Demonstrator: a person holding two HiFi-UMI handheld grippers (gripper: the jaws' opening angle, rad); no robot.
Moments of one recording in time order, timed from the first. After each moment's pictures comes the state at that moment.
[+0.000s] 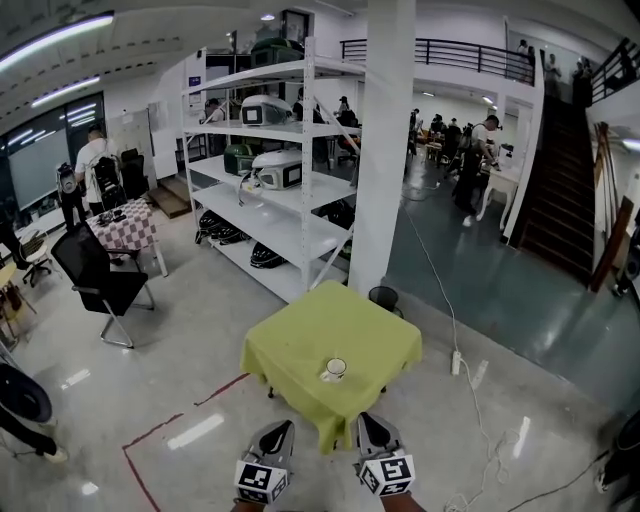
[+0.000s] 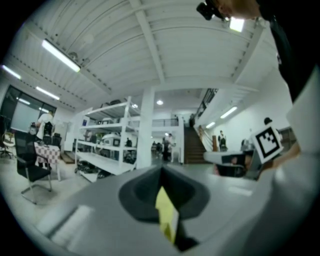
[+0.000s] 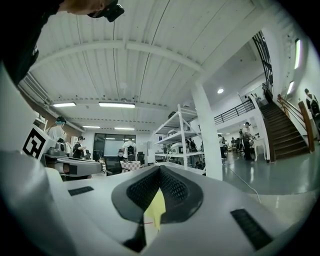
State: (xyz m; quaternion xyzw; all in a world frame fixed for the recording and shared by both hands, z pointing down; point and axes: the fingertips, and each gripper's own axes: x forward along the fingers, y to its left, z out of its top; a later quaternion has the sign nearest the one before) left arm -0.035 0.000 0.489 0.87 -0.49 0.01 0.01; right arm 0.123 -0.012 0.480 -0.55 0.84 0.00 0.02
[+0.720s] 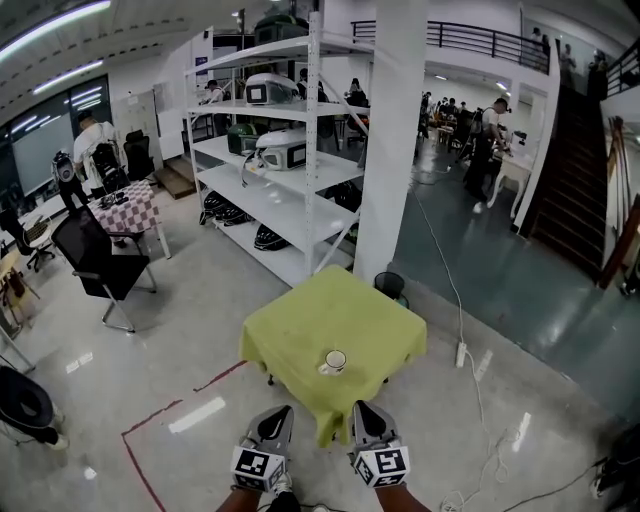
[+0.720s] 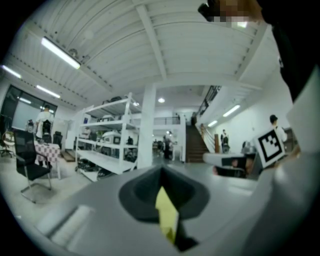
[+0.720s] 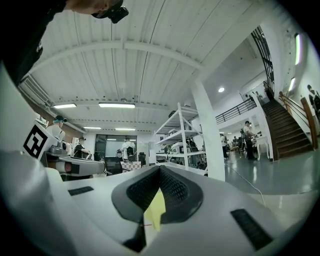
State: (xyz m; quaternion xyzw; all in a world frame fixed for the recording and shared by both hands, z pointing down) left arm -0.015 -0.045 0.496 0.87 -0.49 0.02 0.02; right arm 0.133 -0.056 0.490 -0.54 0.84 -0.01 0.03
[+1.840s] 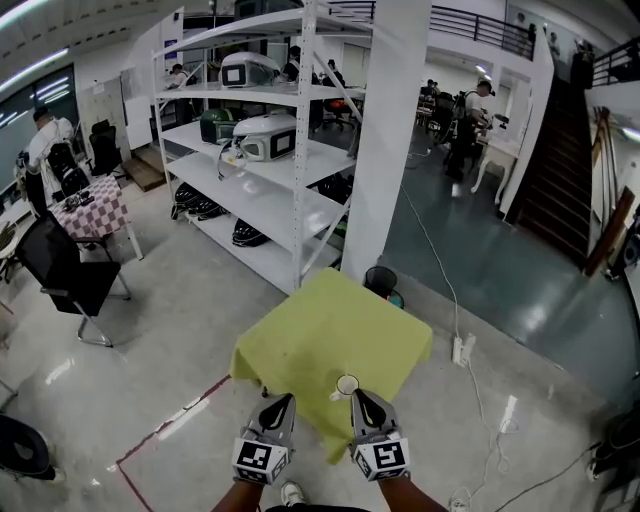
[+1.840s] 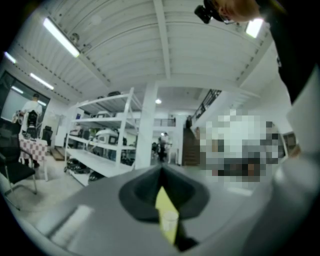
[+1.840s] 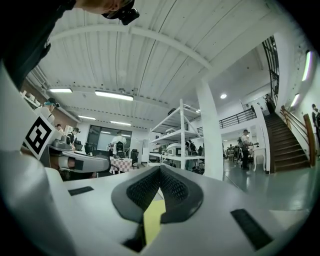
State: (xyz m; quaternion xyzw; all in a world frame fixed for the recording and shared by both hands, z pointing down) left arm -0.072 -0.221 0.491 0.89 -0.45 0.00 0.02; right arm 0.061 -0.215 0.476 -0.57 0.82 0.04 -0.01
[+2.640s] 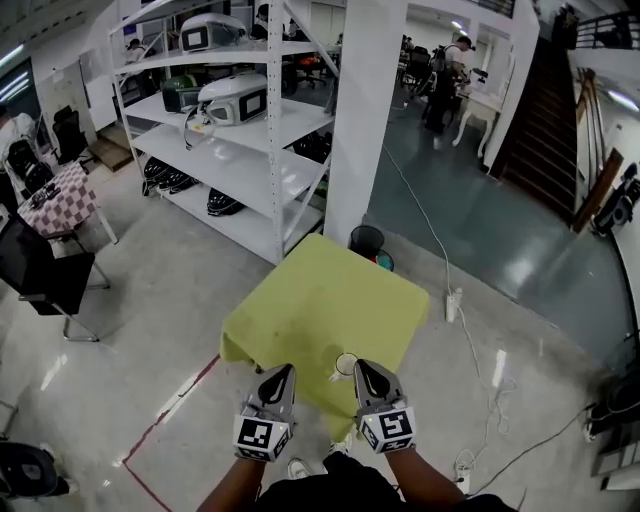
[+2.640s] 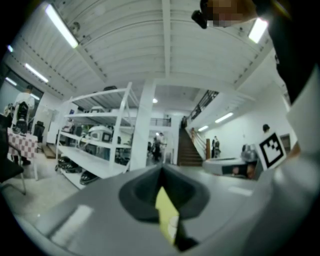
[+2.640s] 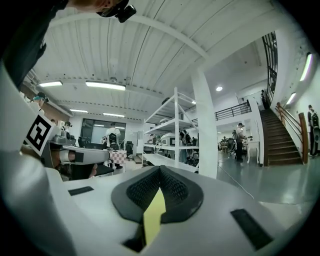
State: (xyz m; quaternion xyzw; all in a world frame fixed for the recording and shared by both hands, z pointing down) left arm -0.064 -0.290 0.508 0.91 -0.41 -0.01 0.04; right arm 0.074 -0.275 0.512 -0.60 0.80 0.00 -0.04
